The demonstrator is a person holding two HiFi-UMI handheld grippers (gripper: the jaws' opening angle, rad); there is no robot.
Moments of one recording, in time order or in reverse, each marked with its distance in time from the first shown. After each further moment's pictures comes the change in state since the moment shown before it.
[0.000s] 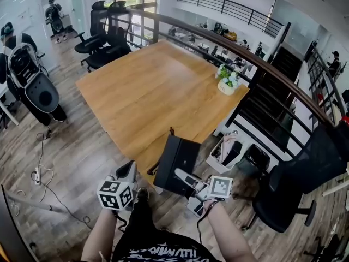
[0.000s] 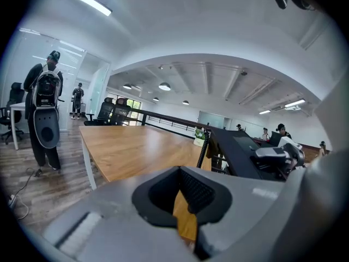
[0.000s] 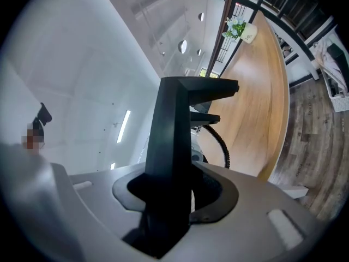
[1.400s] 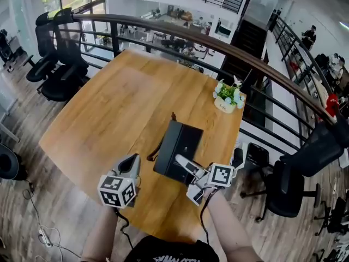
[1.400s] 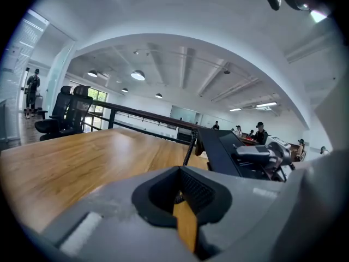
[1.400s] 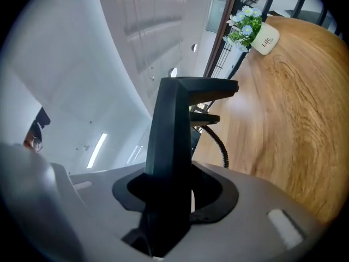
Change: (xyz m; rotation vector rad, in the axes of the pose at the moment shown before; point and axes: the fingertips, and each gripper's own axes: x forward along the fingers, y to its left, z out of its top) left arm 0.327 0.165 0.177 0.108 0.076 -0.358; right arm 0.239 -0.139 0.277 -0.041 -0.306 -0.191
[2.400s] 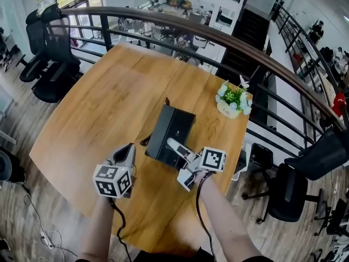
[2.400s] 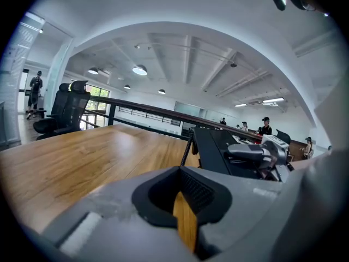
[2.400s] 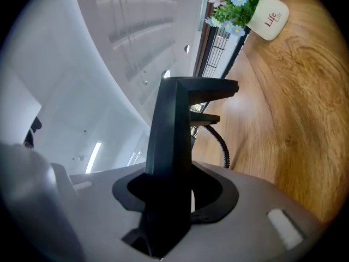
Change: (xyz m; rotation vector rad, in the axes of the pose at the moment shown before) left arm 0.130 0.053 0.015 -0.003 0.045 0.037; right arm 0.073 -0.117 0.084 0.145 -0.031 -0.094
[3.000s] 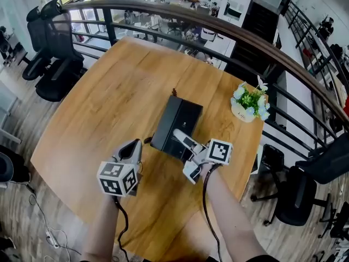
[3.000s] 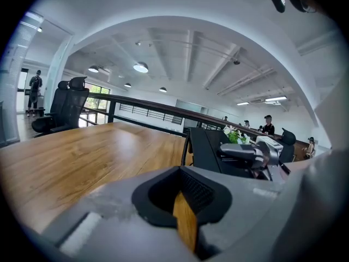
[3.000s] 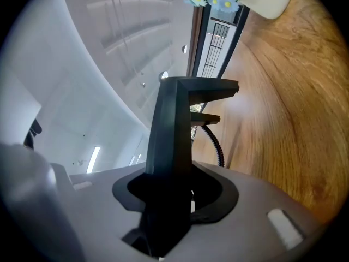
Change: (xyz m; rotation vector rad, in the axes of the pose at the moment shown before) left arm 0.057 0.035 0.004 -0.002 0.015 0.009; right arm 0.060 -0.046 0.045 -0.007 -0.006 0.032
